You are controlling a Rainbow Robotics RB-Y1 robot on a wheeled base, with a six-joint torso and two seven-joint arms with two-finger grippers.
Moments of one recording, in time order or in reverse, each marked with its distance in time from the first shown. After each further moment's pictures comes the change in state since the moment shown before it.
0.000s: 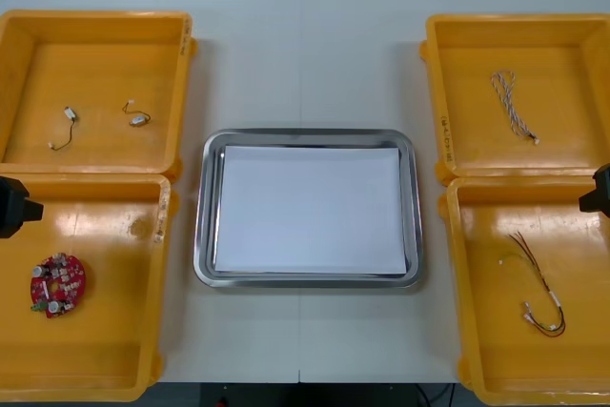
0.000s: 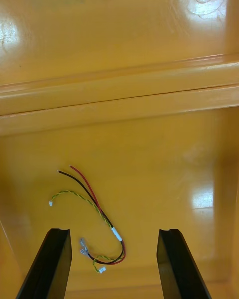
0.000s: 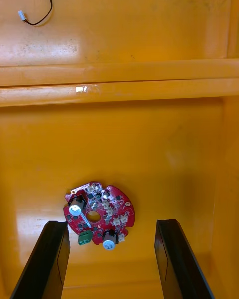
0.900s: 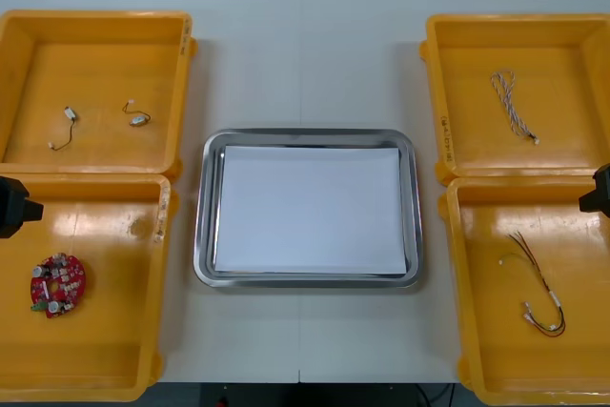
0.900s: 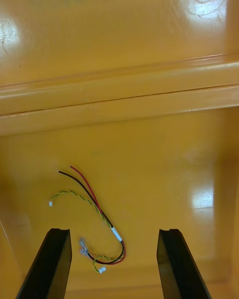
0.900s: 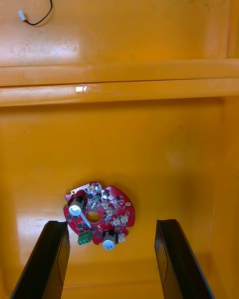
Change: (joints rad) right arm 0.000 0.000 0.000 0.000 0.000 0.000 0.000; left arm 0.000 0.000 0.000 0.000 0.000 0.000 0.000
